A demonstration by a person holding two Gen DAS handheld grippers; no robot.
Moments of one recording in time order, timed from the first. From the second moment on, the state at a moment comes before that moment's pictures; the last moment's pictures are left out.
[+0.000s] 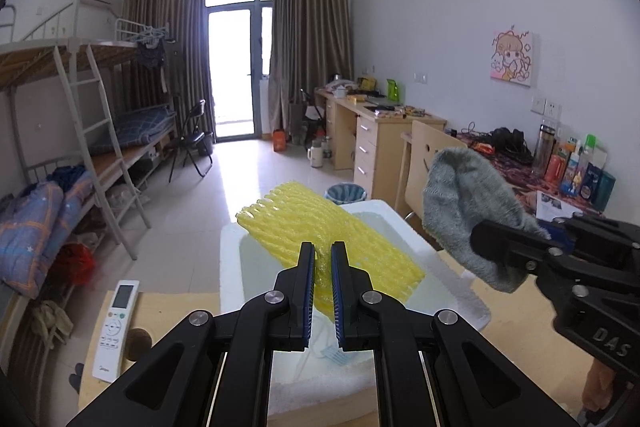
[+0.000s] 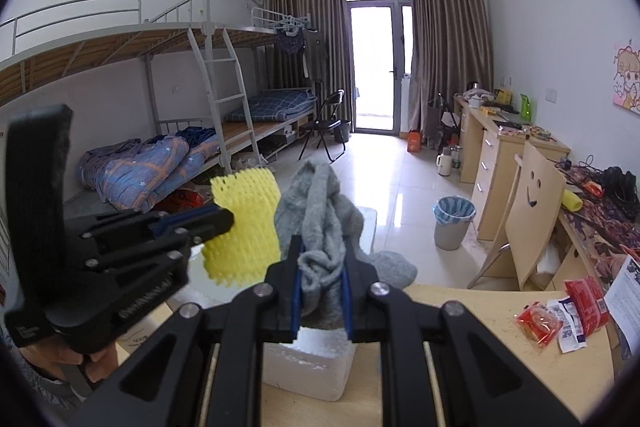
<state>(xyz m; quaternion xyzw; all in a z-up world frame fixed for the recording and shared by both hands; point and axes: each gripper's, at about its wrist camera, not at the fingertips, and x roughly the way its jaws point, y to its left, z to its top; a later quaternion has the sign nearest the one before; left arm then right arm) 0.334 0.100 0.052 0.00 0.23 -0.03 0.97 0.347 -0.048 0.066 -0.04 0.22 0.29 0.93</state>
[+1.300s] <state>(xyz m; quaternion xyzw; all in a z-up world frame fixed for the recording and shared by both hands) 0.300 0.125 0.077 0.01 0.18 0.13 0.98 0.374 -0.027 0.048 -0.04 0.24 0.31 0.92</state>
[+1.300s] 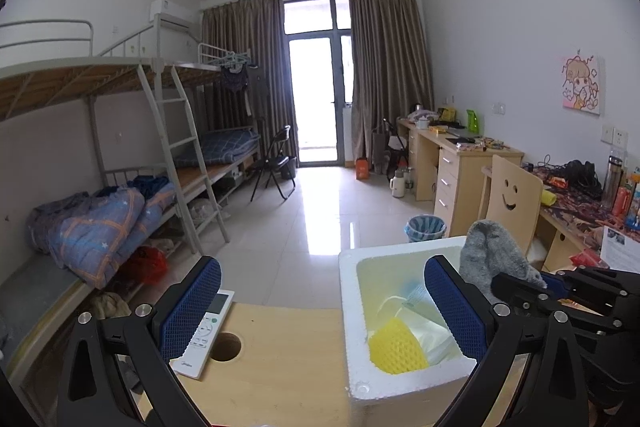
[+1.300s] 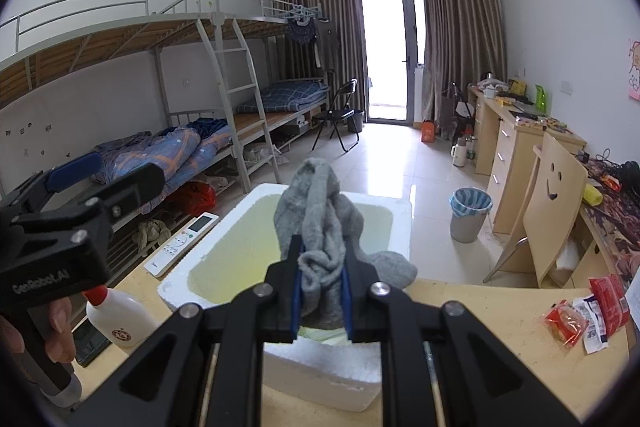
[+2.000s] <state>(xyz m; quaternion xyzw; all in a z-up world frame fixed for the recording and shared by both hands) 0.295 0.123 0.079 0.00 0.17 0.13 0.98 0.369 -0.024 0.050 -0.04 0.22 0.31 0.92</state>
